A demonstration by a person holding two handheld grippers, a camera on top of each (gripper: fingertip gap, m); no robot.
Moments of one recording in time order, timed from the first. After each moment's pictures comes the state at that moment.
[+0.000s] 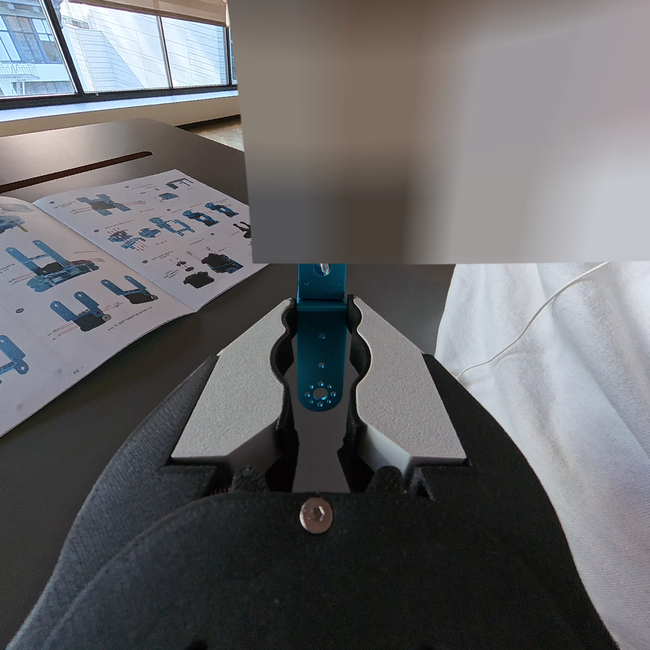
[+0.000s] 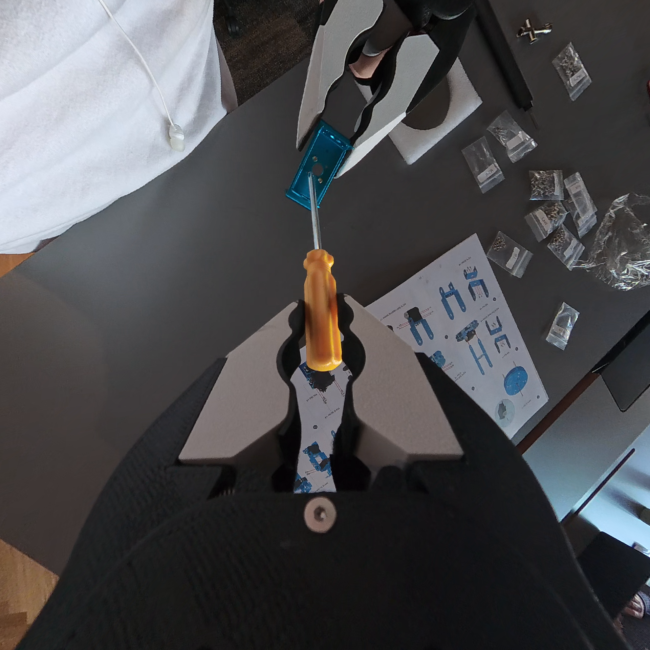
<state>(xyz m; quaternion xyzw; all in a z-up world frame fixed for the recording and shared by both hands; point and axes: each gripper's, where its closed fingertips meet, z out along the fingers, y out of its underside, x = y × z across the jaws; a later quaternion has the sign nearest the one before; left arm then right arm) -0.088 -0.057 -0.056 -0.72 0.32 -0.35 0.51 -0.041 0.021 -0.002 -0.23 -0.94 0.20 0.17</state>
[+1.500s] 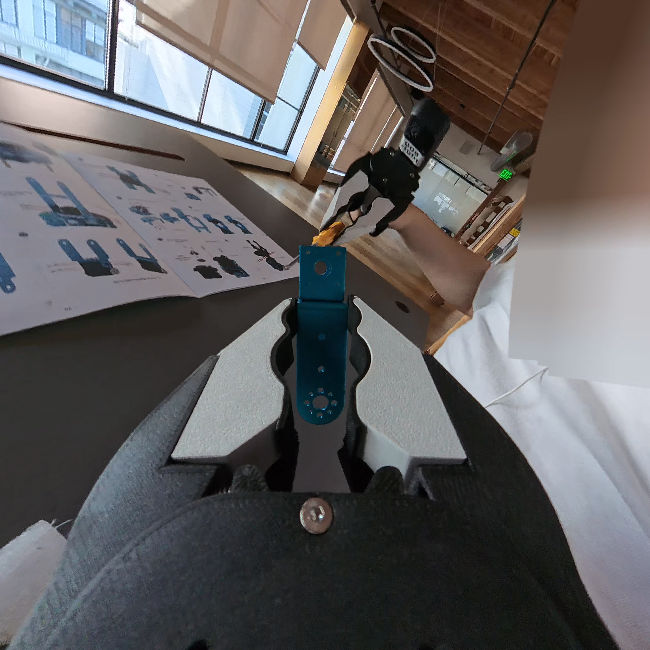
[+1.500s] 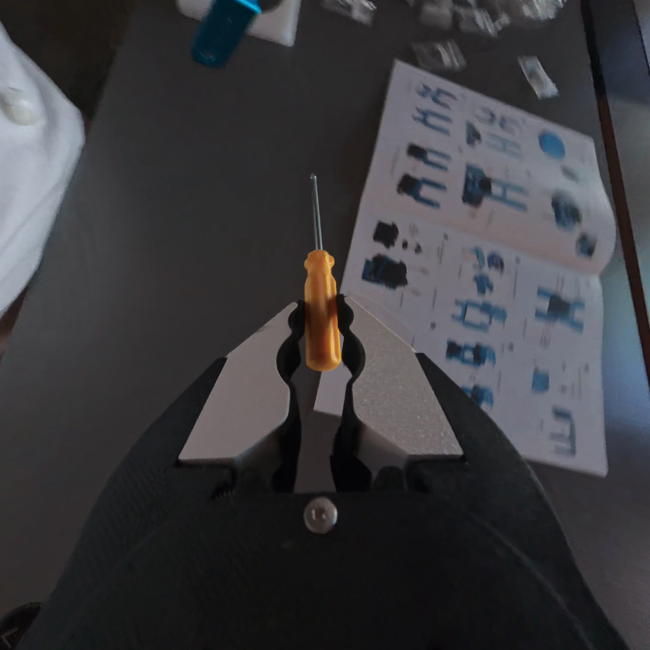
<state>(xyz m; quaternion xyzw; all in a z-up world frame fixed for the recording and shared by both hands) -0.122 -0.047 -0.049 -0.71 0.16 -0.46 0.51 0.053 0.062 -0.085 -0.53 -0.75 0.26 0.30</state>
